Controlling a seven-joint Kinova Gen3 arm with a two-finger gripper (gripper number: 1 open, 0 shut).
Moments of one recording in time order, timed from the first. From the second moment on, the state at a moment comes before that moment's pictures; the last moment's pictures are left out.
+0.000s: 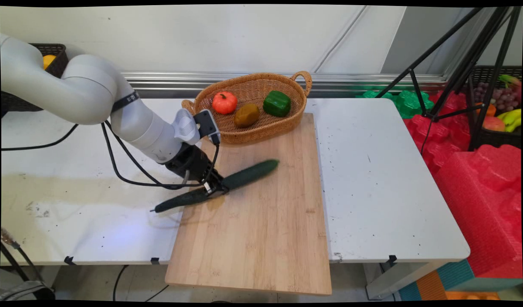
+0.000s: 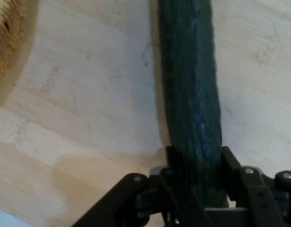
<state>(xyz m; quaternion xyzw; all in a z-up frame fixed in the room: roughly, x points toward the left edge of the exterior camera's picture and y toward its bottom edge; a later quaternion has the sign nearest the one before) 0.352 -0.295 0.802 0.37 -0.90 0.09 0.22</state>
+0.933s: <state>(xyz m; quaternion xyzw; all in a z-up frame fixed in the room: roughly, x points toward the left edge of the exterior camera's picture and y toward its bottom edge) 0.340 -0.333 0.927 0.38 -0.85 0.19 0.31</state>
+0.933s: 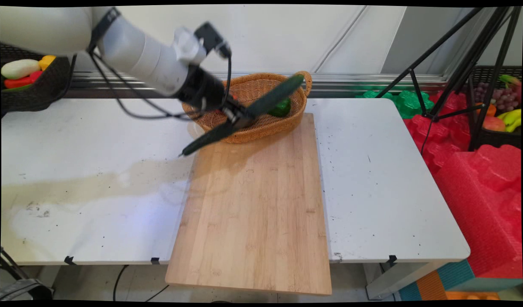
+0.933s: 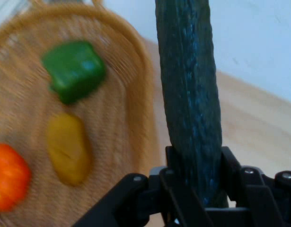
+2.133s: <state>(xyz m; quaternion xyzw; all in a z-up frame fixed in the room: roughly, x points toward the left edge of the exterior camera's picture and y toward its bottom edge) 0.355 -0.501 0.923 0.52 -0.76 0.25 0.30</state>
